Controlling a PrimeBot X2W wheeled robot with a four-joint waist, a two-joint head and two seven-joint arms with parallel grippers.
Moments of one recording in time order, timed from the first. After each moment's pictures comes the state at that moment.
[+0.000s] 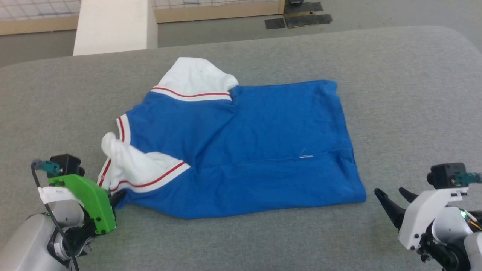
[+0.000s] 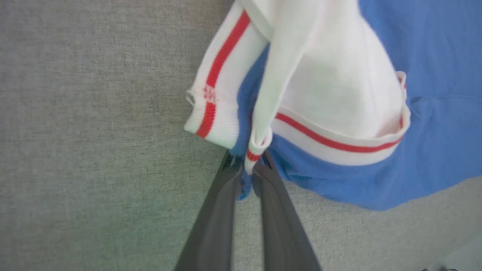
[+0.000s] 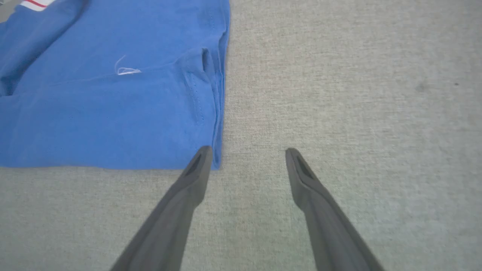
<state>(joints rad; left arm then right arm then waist) -0.32 0.61 -0.43 0.34 -1.03 0.00 0.46 -0.08 -0.27 0.00 0.11 0.47 0.13 0.51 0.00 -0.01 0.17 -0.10</state>
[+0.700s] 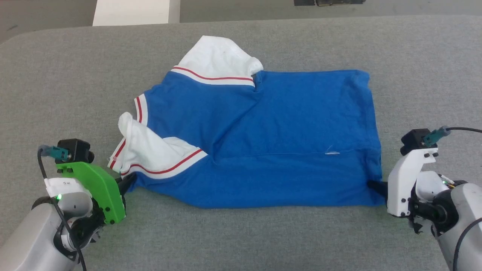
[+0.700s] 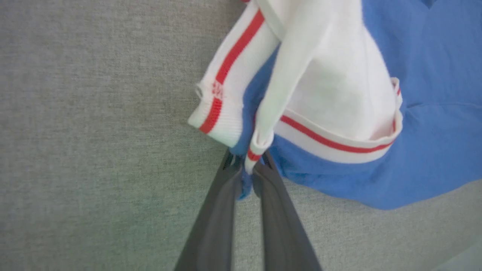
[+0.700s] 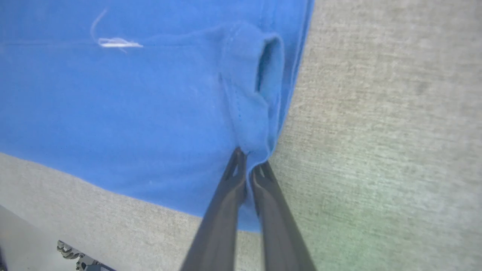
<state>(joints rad) -0.33 0.61 -0.44 0.20 -1.01 0.04 0.45 -0.37 -0.33 0.18 0.40 0.62 0.13 0.80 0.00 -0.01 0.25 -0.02</state>
